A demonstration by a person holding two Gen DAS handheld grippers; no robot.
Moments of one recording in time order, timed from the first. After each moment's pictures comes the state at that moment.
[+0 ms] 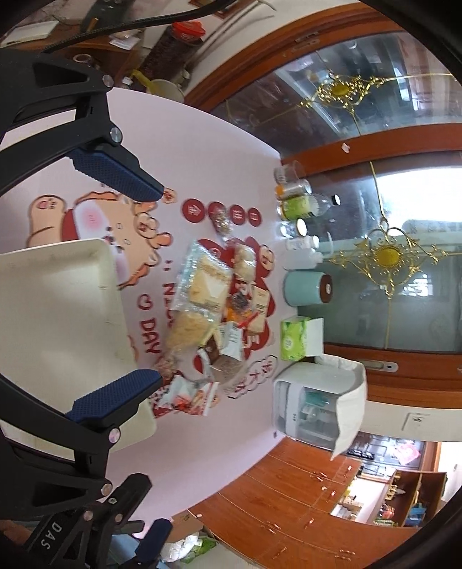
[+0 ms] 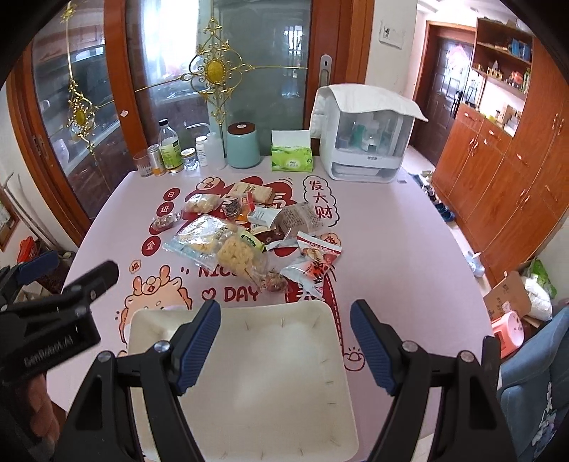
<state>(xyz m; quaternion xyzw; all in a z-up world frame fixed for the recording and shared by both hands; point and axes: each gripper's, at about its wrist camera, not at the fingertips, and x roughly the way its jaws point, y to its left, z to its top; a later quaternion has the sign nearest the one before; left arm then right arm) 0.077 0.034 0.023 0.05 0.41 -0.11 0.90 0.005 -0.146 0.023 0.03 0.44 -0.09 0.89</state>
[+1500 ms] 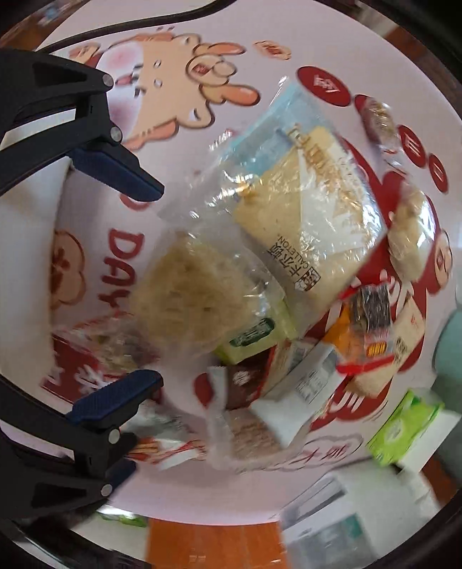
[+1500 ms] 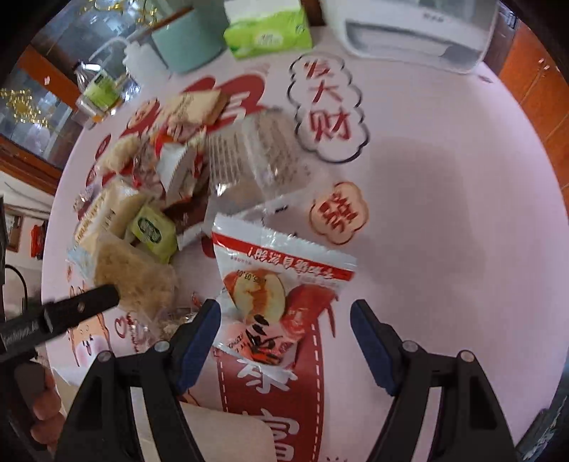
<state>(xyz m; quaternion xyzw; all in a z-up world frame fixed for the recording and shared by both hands) 0.271 -0.067 -0.212 -0.15 0.68 0.00 0.72 0.226 -0.293 -0.193 0.11 0.63 0.01 0.77</state>
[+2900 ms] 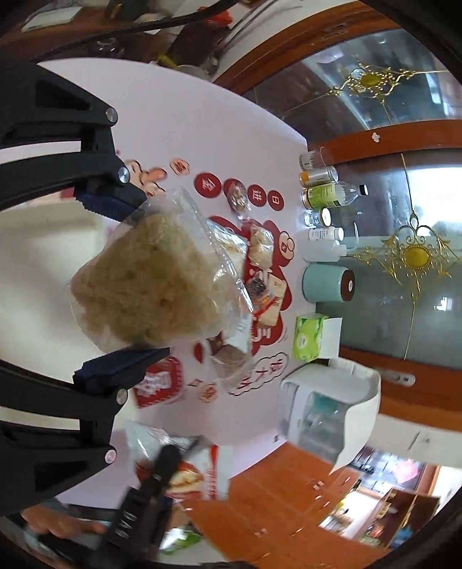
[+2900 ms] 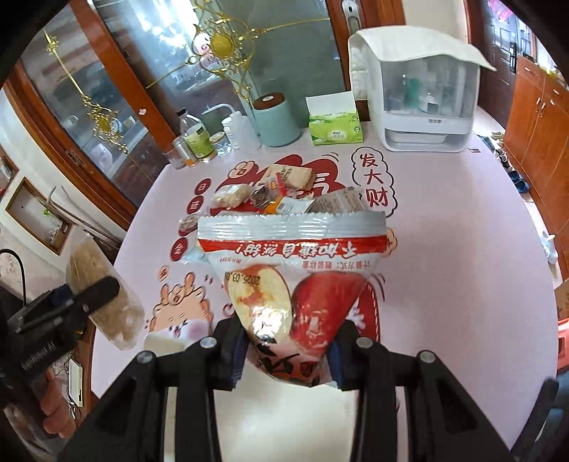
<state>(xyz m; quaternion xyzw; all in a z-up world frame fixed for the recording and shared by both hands) 0.092 0.016 0.004 0.01 0.46 -0.11 0.88 0.102 -0.233 -0.034 0.12 0.49 0.06 0.86</state>
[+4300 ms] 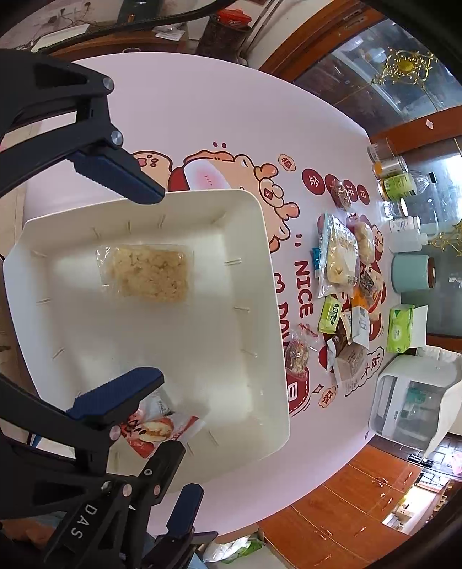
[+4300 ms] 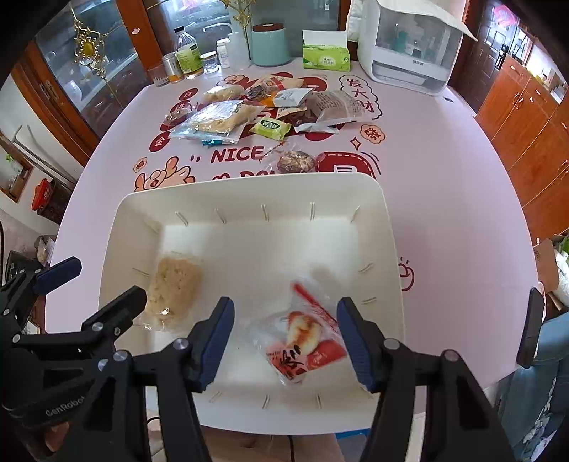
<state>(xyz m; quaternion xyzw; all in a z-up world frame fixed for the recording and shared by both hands) 0.002 0.022 -0.095 0.06 0.55 -0.11 0.82 -0.017 -0.148 -0.100 0.04 0.57 -0.01 0.82</state>
